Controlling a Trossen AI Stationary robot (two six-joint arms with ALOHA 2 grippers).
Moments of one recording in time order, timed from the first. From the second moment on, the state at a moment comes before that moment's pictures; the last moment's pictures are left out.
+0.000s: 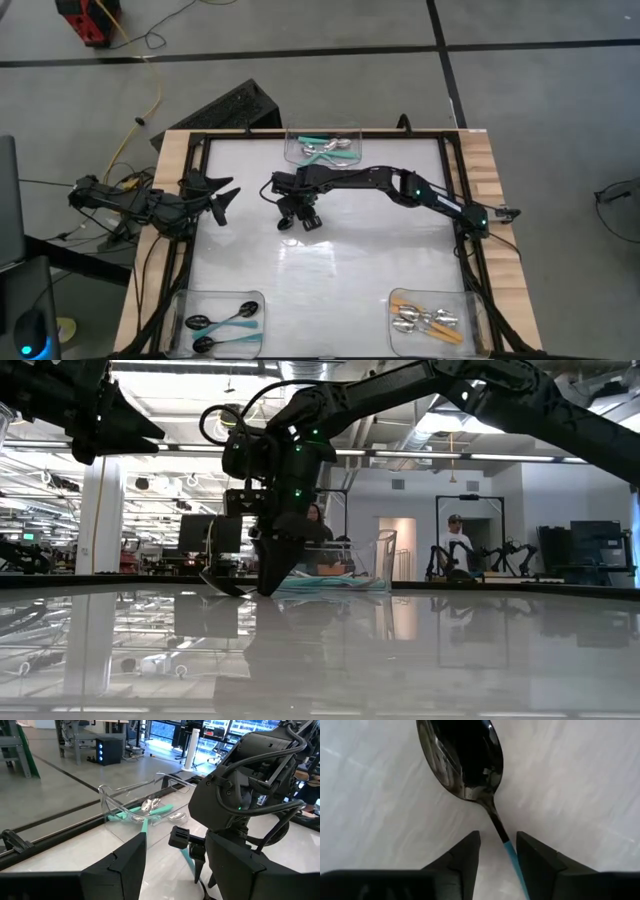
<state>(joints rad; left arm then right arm) -0.27 0.26 0.35 -0.41 -0.88 -0.43 -0.14 2.56 2.27 -1.06 -0.10 -0.57</state>
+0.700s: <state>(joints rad) -0.27 0.26 0.35 -0.41 -0.88 -0.43 -0.09 2.56 2.27 -1.08 -0.01 -0.47</state>
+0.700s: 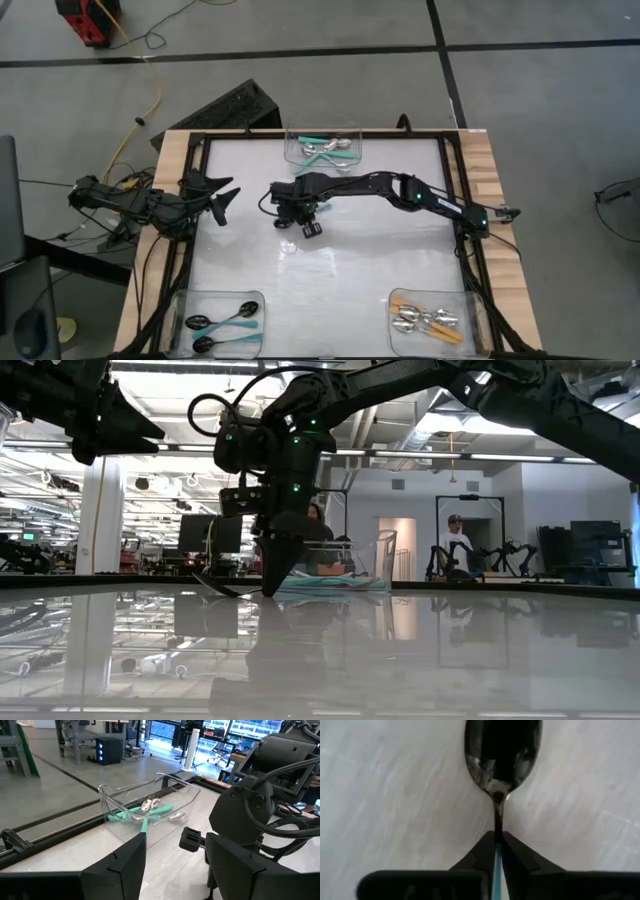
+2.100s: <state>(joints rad) -0.27 0.26 0.35 -0.41 -0.87 -0.45 -0.03 2.27 2.27 -1.10 0.08 -0.19</state>
